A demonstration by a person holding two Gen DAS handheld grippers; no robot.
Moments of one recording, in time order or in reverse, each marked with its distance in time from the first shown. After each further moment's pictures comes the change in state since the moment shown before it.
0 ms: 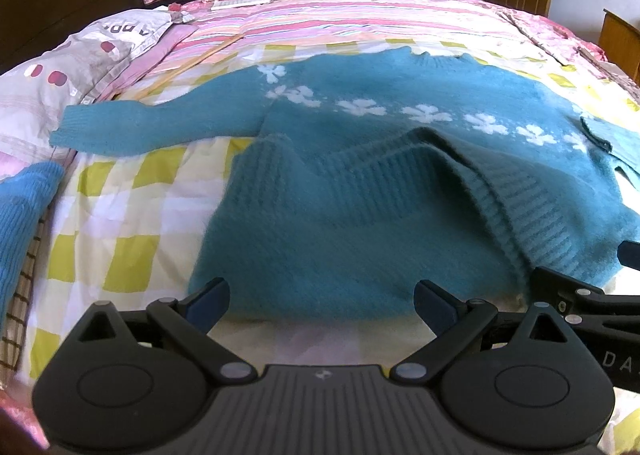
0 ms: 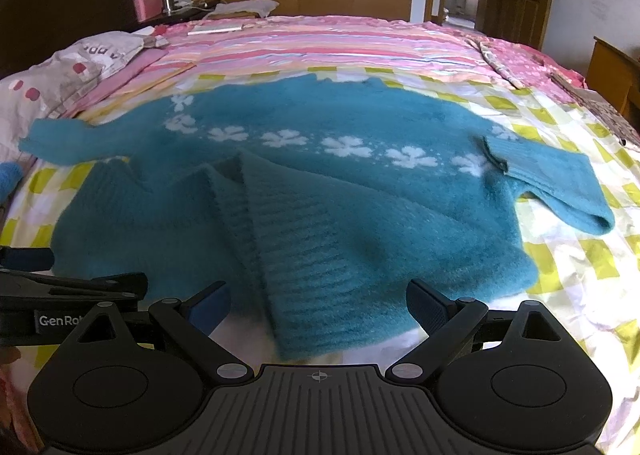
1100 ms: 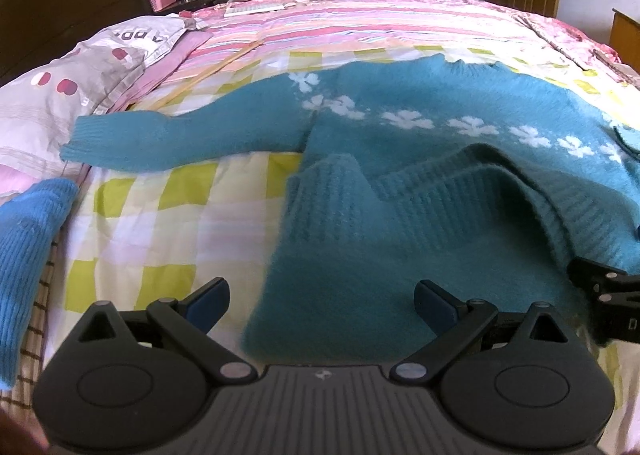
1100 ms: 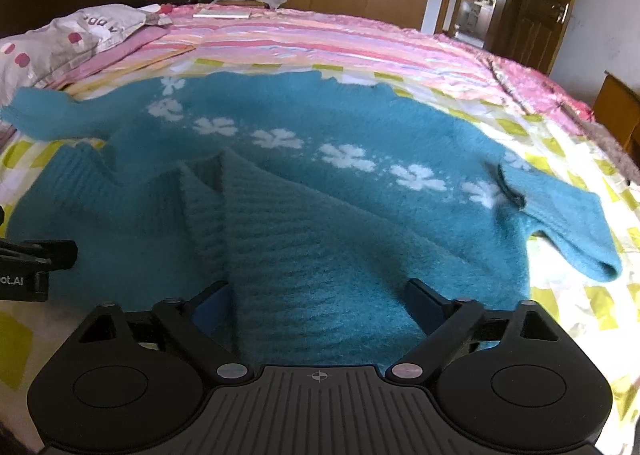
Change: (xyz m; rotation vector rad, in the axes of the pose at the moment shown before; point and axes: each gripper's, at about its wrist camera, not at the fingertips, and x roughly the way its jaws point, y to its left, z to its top) left arm 0.026 0.041 0.014 0.017 -0.025 0.036; right arm 0.042 0.003 0.015 -0.104 0.007 -0.034
